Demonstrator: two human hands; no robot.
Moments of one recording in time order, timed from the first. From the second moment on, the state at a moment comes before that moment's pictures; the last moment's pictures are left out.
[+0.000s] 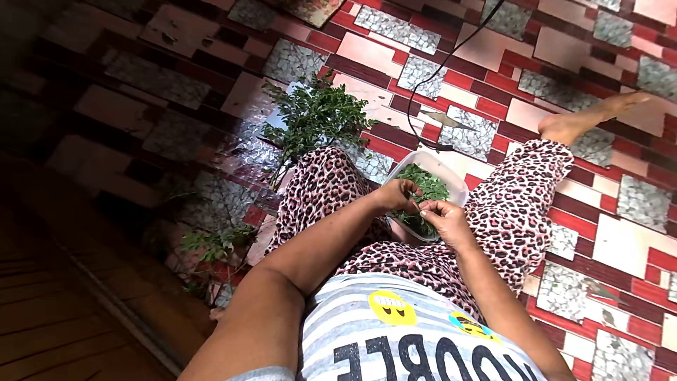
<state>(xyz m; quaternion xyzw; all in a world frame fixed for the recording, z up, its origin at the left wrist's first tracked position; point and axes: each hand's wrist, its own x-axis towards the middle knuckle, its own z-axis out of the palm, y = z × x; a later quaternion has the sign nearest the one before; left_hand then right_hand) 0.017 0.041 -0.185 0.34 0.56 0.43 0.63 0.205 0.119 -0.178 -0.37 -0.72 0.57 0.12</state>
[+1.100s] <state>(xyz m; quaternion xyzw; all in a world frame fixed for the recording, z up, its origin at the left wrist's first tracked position) 0.012 0.042 -0.183 0.30 0.56 0.47 0.61 0.209 0.121 -0.148 -0.31 -0.83 0.37 0.26</state>
